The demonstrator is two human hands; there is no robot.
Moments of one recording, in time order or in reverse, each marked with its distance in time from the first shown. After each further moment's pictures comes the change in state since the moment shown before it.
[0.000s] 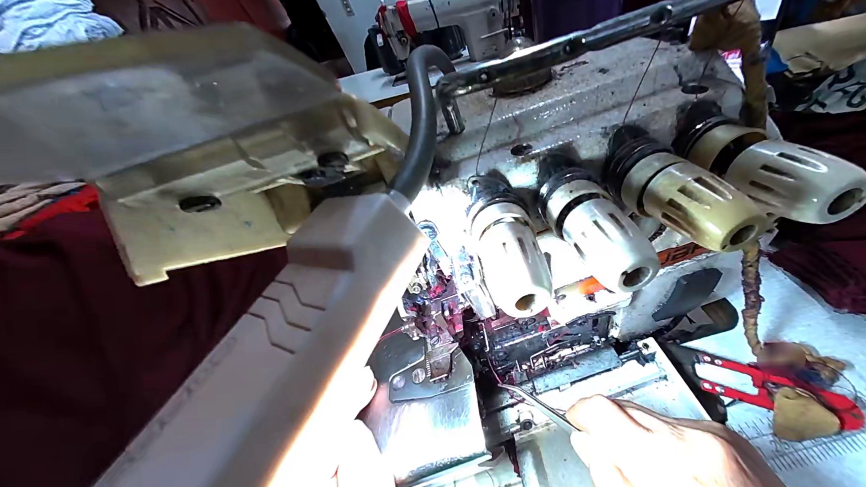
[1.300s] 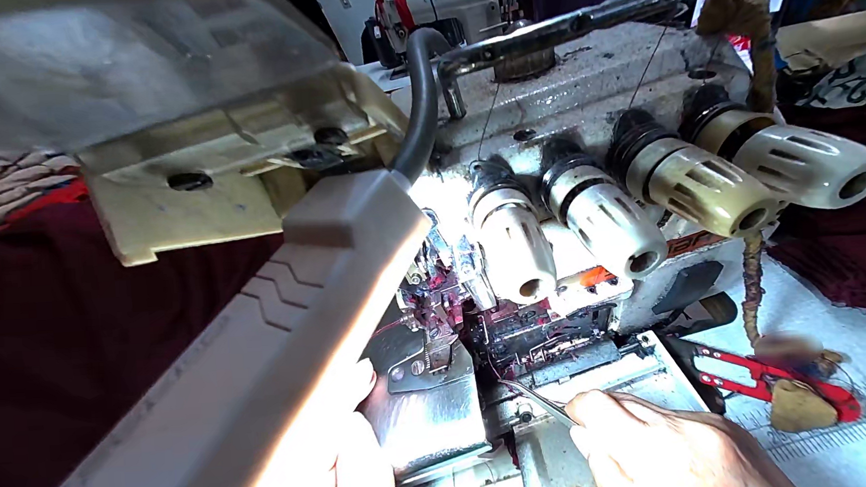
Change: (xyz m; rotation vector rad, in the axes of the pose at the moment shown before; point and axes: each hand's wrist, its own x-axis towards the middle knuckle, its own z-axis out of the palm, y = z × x) left_hand -0.001 -0.001 0.000 0.002 -0.002 -0.002; right_hand 0.000 -0.001 0.000 -0.046 -0.002 -0.028
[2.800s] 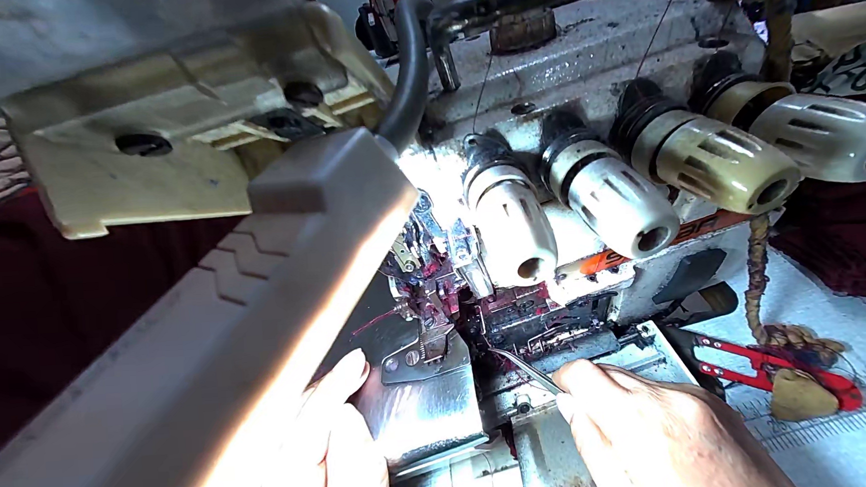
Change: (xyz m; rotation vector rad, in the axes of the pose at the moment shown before) left_hand -0.003 -0.005 0.001 -0.017 -0.001 -0.008; right_hand 0.009 -0.001 0.012 -0.068 0.099 0.008
